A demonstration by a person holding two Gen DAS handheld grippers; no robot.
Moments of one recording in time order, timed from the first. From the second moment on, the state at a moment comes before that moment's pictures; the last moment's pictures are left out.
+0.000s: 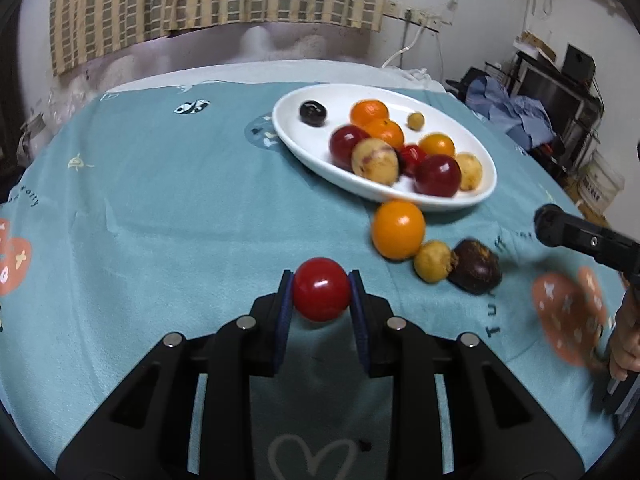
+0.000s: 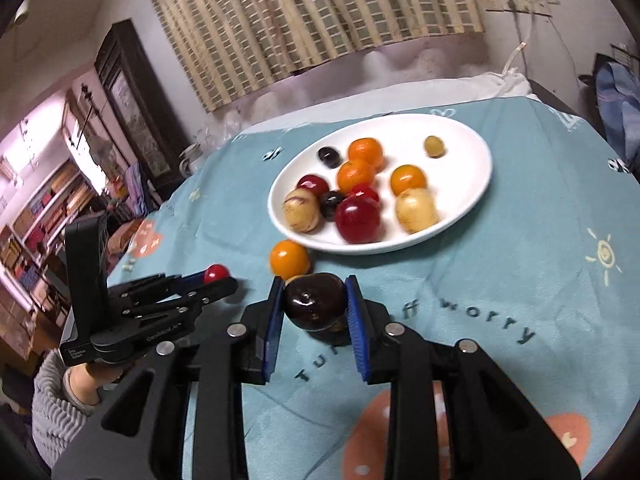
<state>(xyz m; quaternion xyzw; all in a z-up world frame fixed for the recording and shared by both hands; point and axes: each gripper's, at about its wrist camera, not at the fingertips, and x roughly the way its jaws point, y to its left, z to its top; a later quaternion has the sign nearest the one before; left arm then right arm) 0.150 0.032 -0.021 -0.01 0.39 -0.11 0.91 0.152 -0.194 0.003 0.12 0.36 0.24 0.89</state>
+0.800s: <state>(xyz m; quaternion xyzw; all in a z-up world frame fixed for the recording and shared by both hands) 0.306 0.008 -0.001 -0.04 0.38 -0.12 0.92 0.303 -0.247 -0.012 0.26 0.38 0.17 0.87</state>
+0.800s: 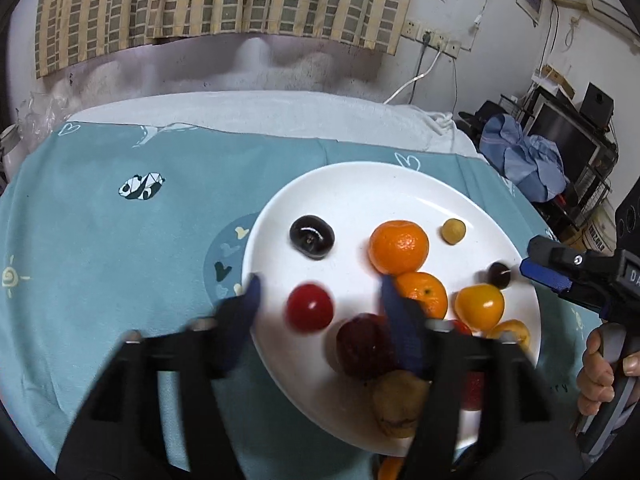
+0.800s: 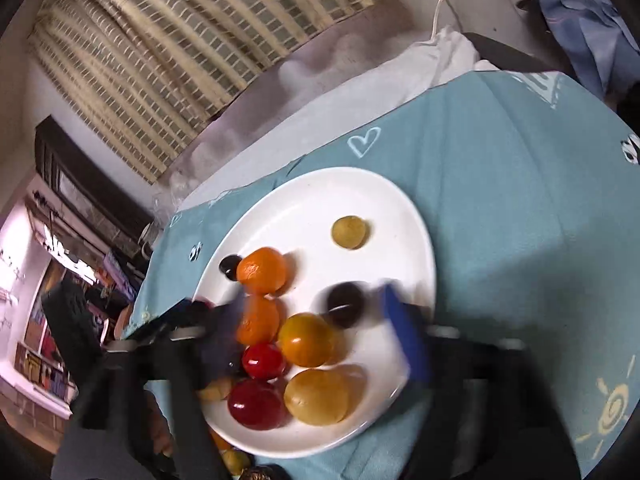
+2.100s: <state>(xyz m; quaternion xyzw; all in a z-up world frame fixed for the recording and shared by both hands) 0.146 0.003 -0.019 0.04 0.39 -0.06 0.92 0.151 -0.152 -0.024 -0.02 0.39 0.21 0.90</state>
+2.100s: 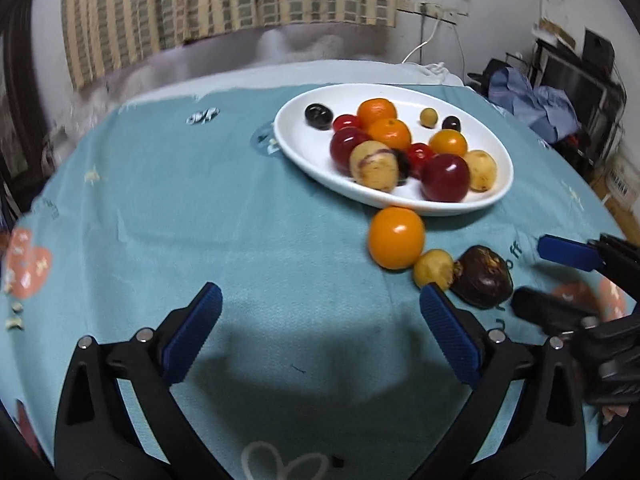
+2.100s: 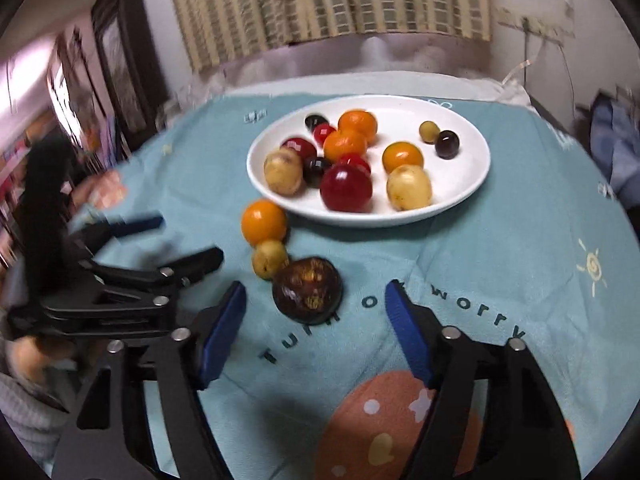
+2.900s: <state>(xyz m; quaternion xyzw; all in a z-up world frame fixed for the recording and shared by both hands) 0.153 0.002 -0.021 0.02 0.40 -0.08 0.91 0.172 -0.191 -0.002 0.08 0.38 0.23 0.89</state>
